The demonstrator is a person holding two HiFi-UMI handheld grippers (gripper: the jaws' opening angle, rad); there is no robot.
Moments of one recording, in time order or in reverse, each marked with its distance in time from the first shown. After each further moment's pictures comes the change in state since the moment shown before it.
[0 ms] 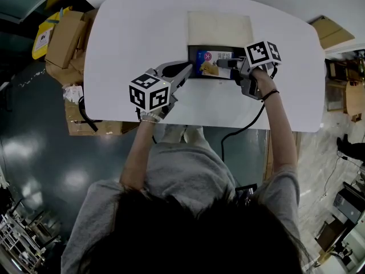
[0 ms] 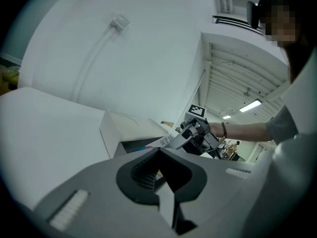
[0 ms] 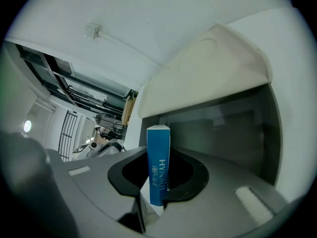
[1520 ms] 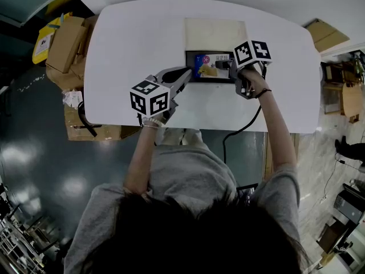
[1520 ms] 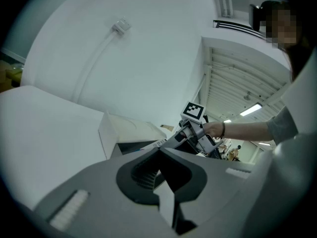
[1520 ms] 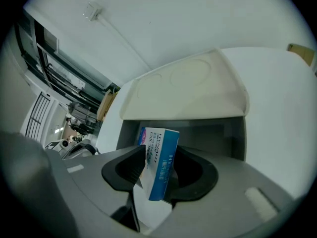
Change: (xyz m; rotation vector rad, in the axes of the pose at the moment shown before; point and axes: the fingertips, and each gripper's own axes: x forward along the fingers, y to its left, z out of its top) left arm -0.006 -0.004 0.001 -0.025 -0.046 0.000; right arm -0.002 -0.028 0.015 -0.098 -0.017 -0.333
